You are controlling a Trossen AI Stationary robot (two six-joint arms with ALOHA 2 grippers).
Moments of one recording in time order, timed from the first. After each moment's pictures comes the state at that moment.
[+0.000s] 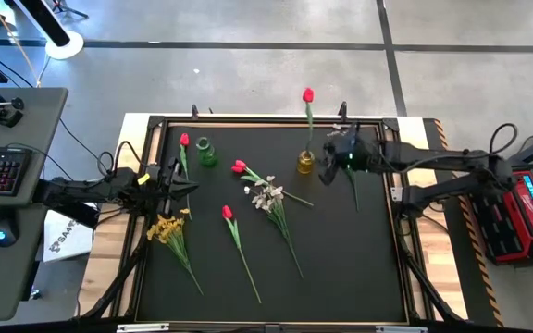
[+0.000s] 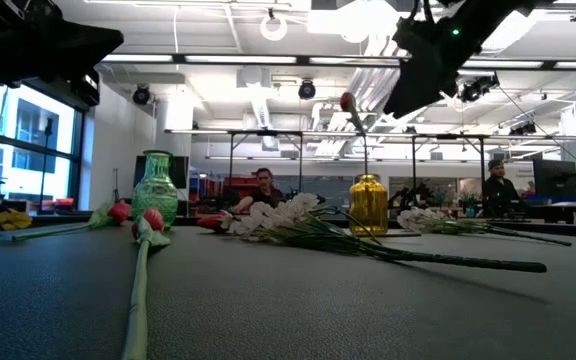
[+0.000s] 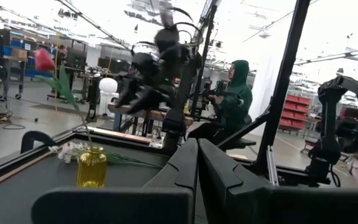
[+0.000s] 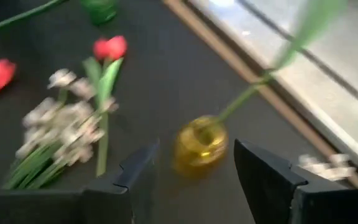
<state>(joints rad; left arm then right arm) -0.05 0.03 0.01 0.23 -0.09 -0.16 -0.17 1.14 0.88 -0.50 0.34 0.23</state>
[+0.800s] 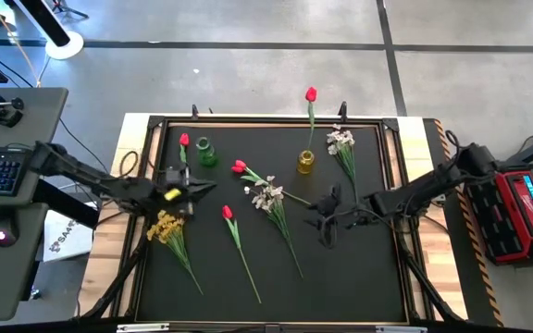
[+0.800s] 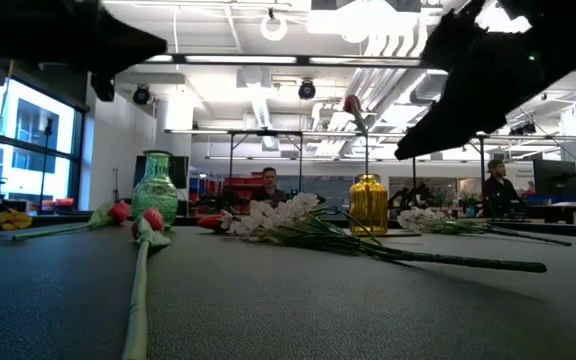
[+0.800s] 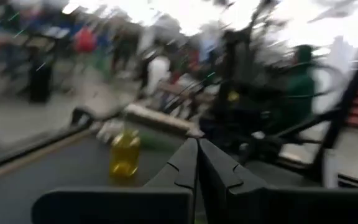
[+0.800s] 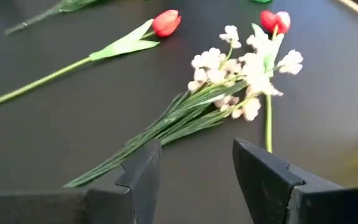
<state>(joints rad) -0.32 0.75 0.17 0.65 -0.61 -0.21 0.31 1.33 0.52 0.17 0.42 0.31</state>
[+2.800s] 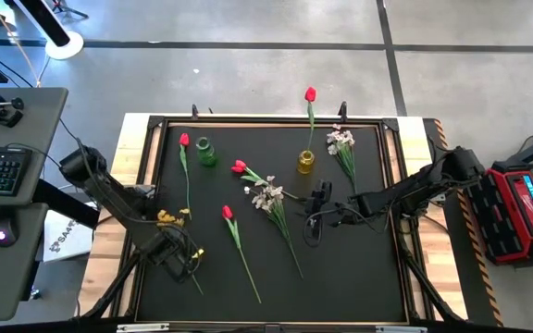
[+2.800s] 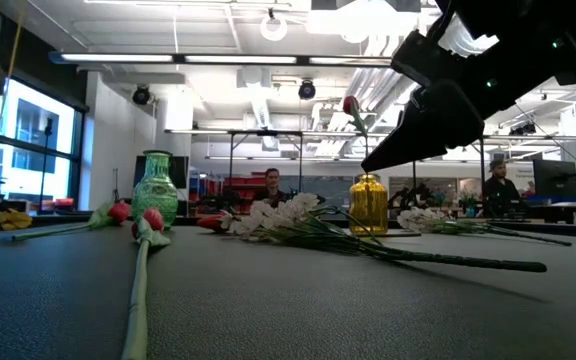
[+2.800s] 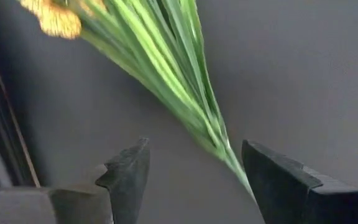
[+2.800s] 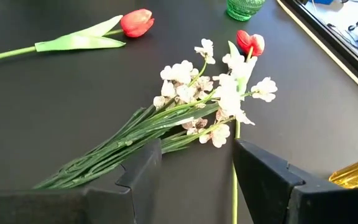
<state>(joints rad) -0.79 1.49 0.84 -0.86 0.04 -2.35 0.26 1.49 0.58 0.28 0.50 0.12</state>
